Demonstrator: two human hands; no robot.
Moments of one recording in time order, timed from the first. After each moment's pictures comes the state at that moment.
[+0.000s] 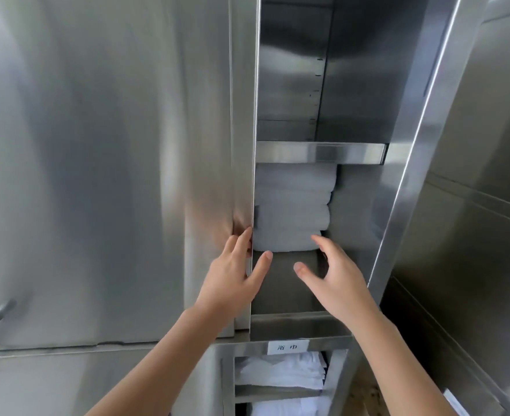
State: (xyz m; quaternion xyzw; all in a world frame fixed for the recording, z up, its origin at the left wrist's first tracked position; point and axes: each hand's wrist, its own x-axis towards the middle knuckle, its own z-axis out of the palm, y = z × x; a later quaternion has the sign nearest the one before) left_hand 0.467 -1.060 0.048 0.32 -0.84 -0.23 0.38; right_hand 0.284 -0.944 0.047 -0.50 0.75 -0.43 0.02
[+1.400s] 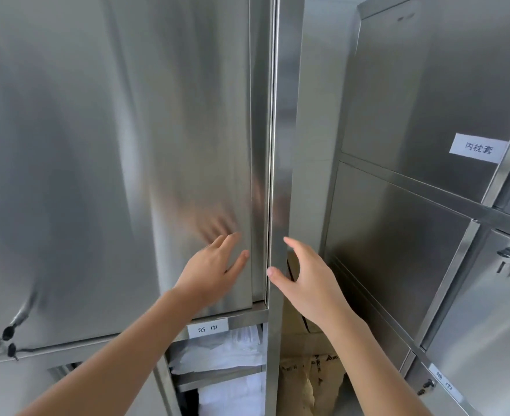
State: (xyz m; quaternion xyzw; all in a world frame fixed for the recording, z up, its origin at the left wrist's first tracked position) left_hand 0.339 -0.979 0.037 0.27 -0.93 -0.10 0.24; right_hand 0.186 -0.819 0.021 -0.48 0.78 -0.40 0.00
